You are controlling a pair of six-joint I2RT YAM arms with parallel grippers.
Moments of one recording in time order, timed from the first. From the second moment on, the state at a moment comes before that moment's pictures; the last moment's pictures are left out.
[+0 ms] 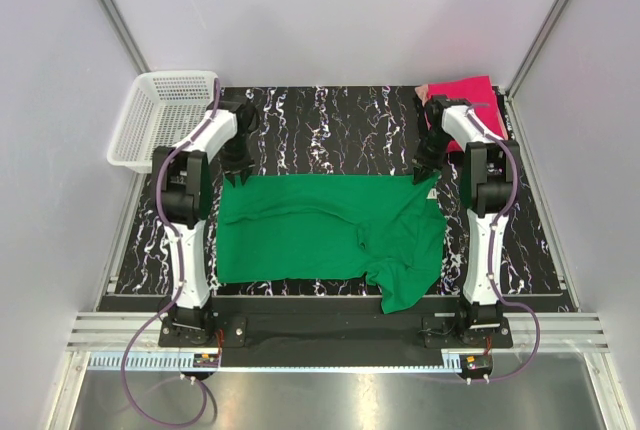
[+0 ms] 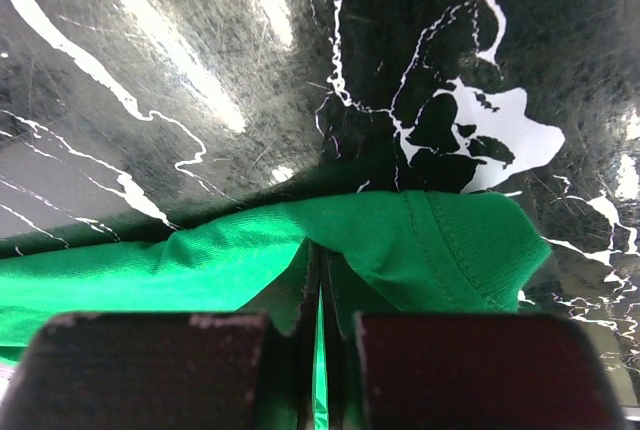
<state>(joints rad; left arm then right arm) -0.16 2.17 1.78 -1.14 -0.23 -0.59 0.07 2.32 1.90 -1.11 -0.12 0.50</state>
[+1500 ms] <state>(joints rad) -0.16 2.41 2.15 -1.20 -0.21 -0.65 0.07 2.55 2.35 -1.28 -0.12 0.51</state>
